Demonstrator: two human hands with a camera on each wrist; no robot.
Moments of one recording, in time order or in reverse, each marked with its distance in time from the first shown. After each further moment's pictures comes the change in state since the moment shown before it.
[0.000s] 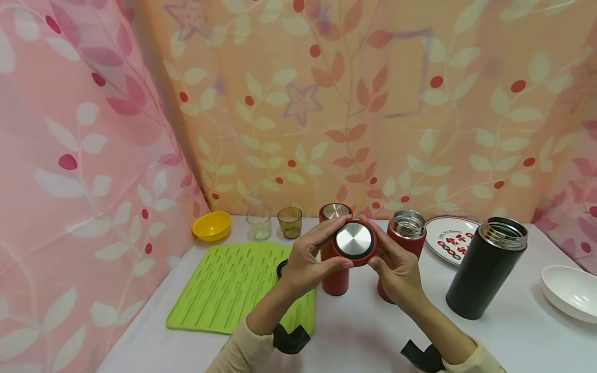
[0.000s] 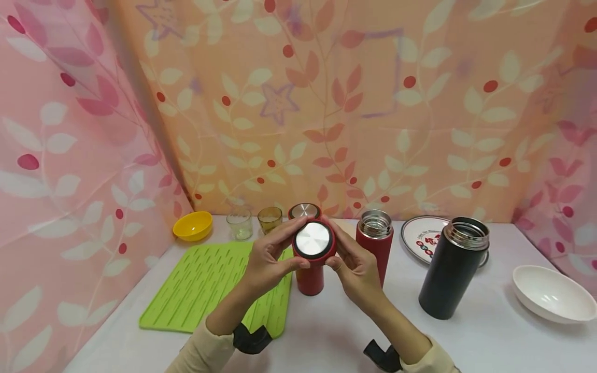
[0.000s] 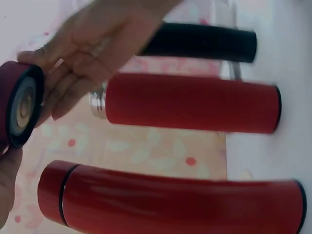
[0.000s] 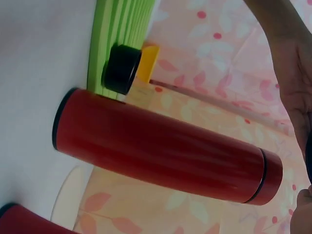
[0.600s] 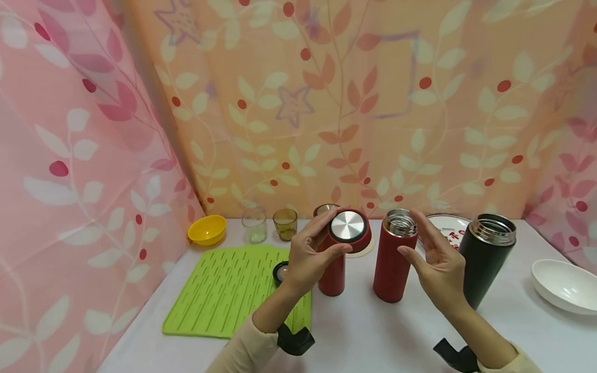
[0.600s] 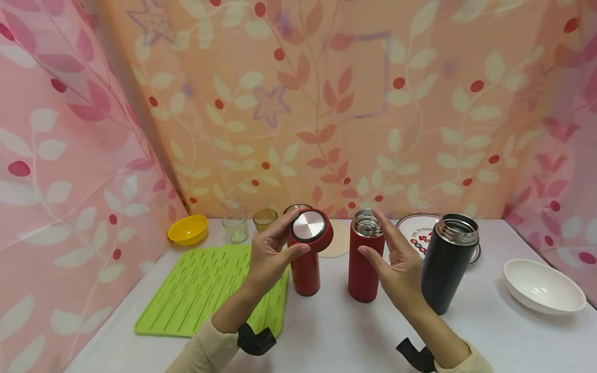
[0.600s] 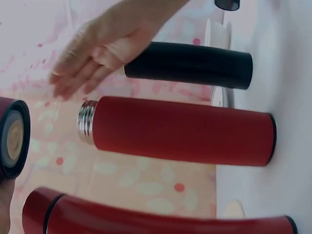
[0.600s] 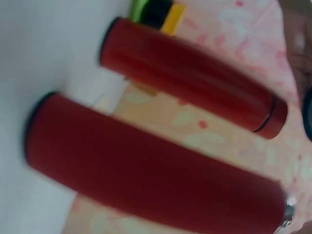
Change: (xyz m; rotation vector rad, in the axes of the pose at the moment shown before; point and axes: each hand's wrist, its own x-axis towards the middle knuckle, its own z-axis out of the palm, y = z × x) left_hand 0.008 -0.001 0.015 -0.060 0.186 -0.123; right_hand -0.008 -0.012 -0.049 -0.192 0.273 -0.047
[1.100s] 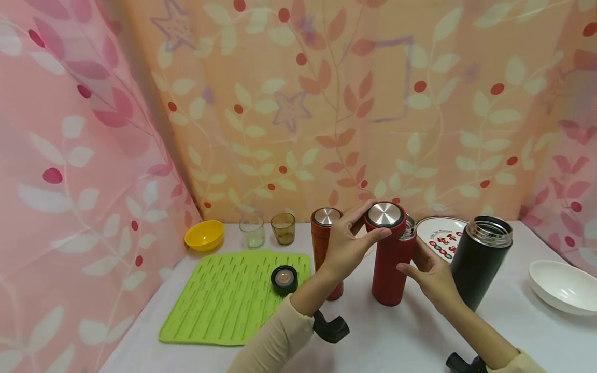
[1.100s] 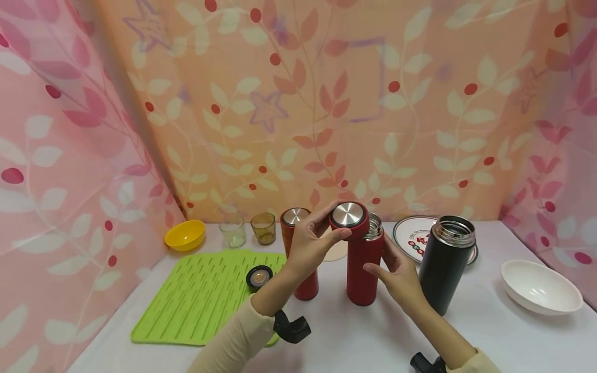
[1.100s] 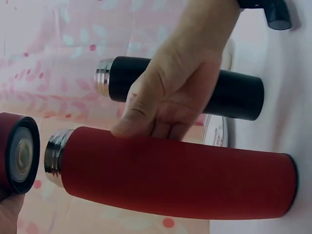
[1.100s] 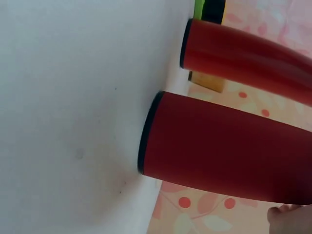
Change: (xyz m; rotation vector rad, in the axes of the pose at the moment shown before) left_hand 0.037 0.009 0.054 -0.013 -0.037 -0.165; right_hand -0.025 0.047 -0.032 -0.237 -0.221 0.567
